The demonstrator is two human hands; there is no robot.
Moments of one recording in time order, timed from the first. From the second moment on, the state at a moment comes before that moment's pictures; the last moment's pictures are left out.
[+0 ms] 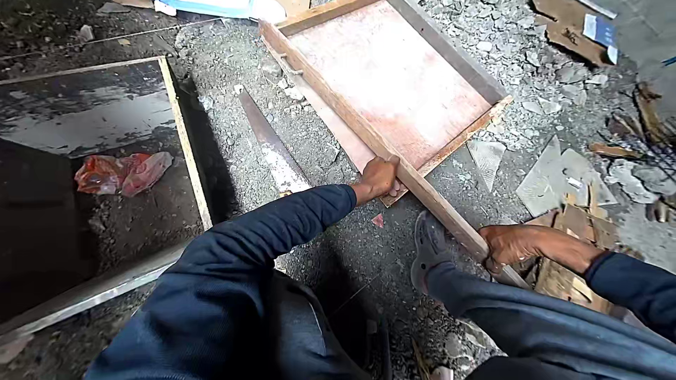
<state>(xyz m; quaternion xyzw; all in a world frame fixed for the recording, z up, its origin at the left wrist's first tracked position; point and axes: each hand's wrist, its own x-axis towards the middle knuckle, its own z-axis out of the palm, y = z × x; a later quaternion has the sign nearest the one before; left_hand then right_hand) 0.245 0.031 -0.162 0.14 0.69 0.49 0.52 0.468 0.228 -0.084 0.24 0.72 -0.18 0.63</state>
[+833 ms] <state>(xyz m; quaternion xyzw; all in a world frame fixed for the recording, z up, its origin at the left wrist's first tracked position) 0.113 0.024 -0.188 -0.05 0.66 0.64 0.38 0.480 0.205 -0.078 0.19 0.77 -0.23 0.56</state>
